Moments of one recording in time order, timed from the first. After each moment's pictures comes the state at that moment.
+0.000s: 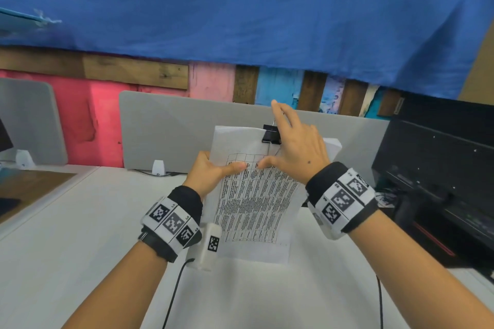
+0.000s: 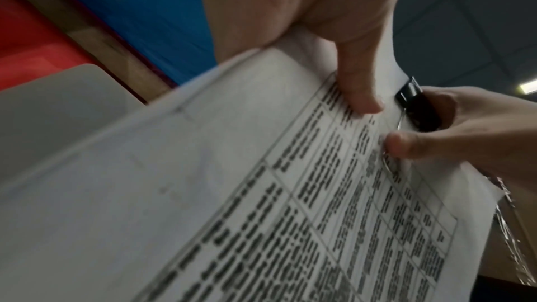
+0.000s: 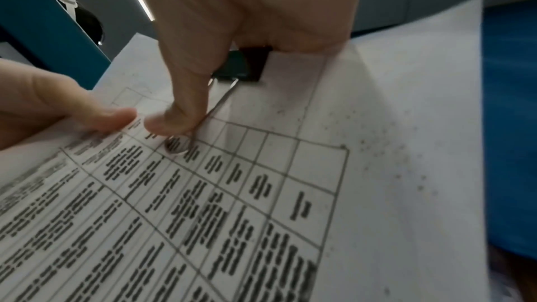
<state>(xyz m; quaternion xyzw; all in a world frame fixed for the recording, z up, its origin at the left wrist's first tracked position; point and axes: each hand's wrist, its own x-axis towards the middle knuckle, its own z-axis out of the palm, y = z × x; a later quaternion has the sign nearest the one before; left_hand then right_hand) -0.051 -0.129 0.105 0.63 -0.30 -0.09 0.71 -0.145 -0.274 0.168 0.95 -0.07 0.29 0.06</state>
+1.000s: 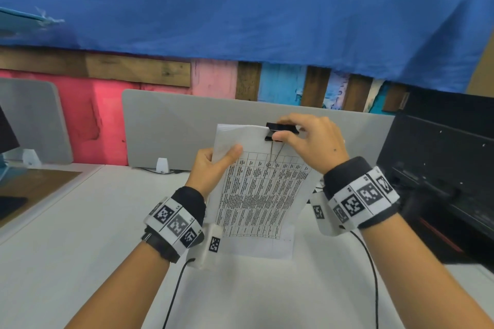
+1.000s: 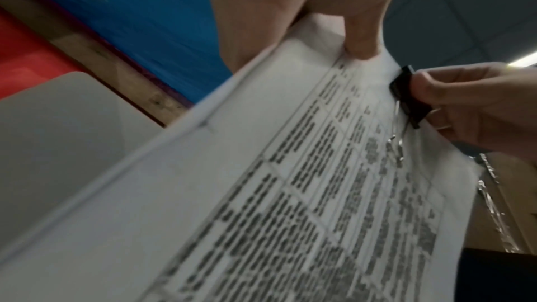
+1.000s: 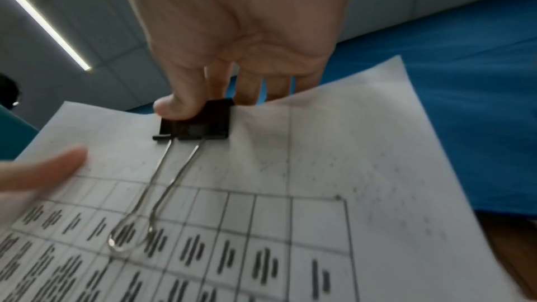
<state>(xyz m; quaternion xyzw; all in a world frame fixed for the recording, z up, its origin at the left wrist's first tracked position) -0.059 -0.125 0.106 0.60 -0.31 -0.04 0.73 -0.161 -0.279 0.179 0.91 -0.03 0.39 -0.11</state>
